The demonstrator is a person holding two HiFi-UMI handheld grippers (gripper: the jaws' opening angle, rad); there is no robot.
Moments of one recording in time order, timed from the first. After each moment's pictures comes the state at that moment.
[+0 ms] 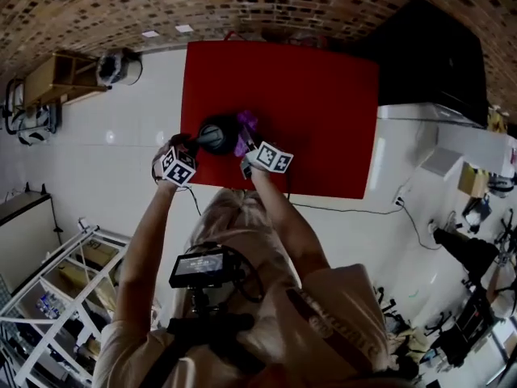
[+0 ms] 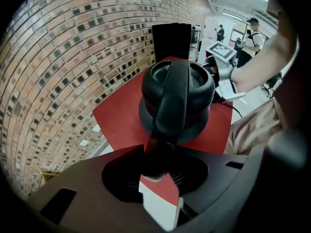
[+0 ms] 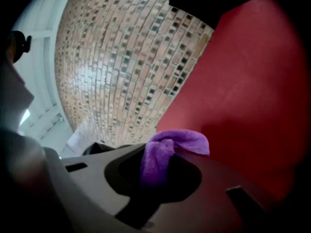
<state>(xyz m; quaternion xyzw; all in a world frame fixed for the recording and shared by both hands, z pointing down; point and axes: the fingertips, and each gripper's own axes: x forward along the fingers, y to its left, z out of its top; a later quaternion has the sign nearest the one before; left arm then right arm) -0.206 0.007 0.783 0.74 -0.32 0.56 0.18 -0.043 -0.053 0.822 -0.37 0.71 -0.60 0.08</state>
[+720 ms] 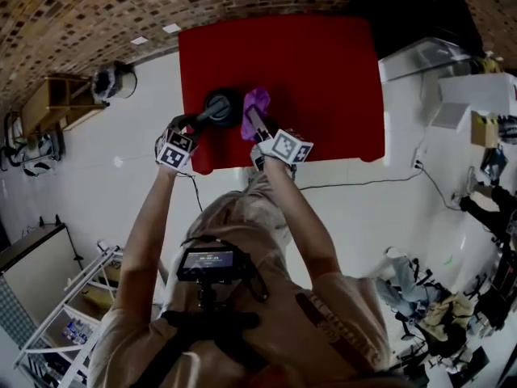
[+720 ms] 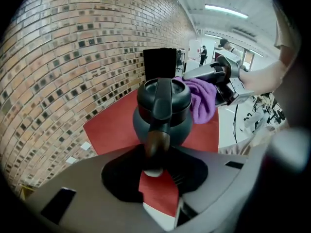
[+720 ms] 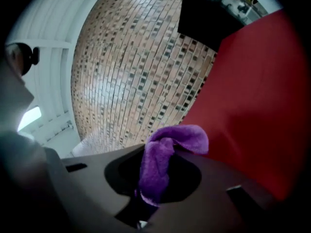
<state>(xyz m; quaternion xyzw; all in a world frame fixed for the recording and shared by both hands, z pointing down) -0.193 -0.001 0.761 0.83 -0.28 0.45 0.15 -0.024 -0.018 0.727 -0.40 0.71 -0.55 0.18</state>
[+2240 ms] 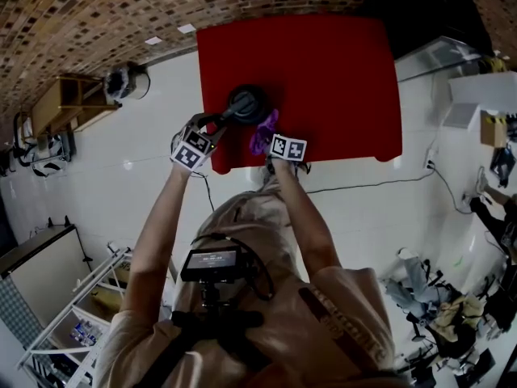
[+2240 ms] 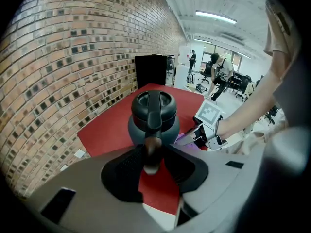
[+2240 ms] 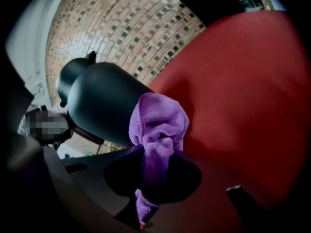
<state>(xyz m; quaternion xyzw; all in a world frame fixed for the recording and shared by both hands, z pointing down) -0.185 0.004 0.736 0.86 -0.23 0.43 0.14 -0.081 0.045 0.909 -0.43 0.68 -0.59 -0.05</state>
